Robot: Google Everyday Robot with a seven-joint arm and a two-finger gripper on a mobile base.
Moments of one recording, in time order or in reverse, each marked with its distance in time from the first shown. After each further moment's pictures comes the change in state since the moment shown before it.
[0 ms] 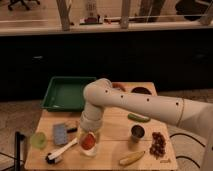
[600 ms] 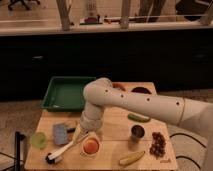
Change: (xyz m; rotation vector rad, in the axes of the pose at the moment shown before) arm -0.001 0.001 -0.004 -0.015 0.003 0.002
